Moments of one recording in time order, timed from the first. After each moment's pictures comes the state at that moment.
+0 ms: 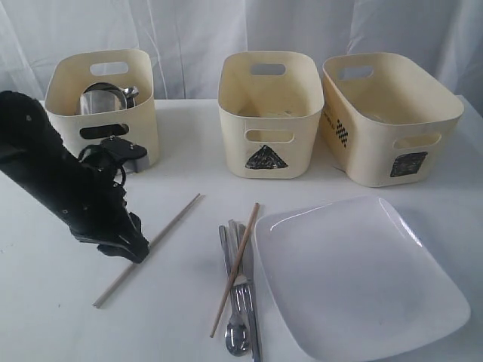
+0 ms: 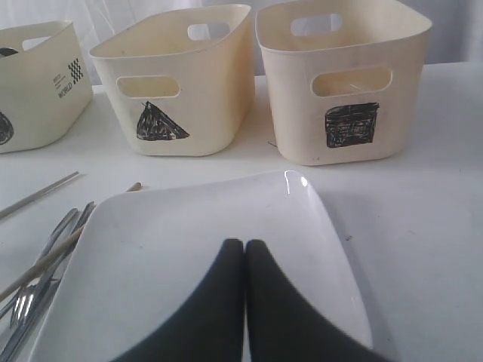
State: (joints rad) left arm -0.39 1.70 -0.99 -0.45 0.71 0.66; right arm 0.08 0.01 -0.01 0.10 0.31 0.04
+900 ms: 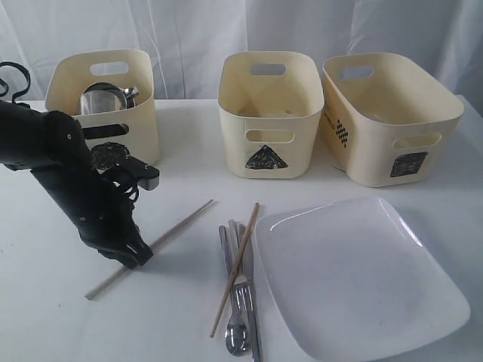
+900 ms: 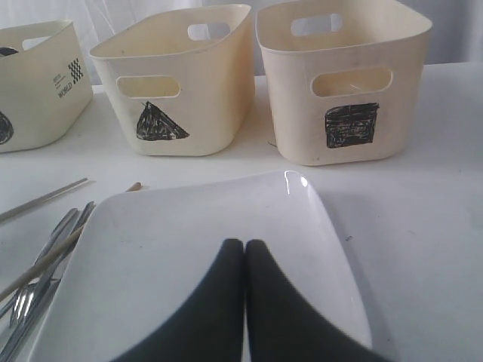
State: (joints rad) left arm -0.41 1.87 -1.07 -0.33 0.72 0.60; right arm 0.08 0.01 -0.01 0.10 0.31 0.04
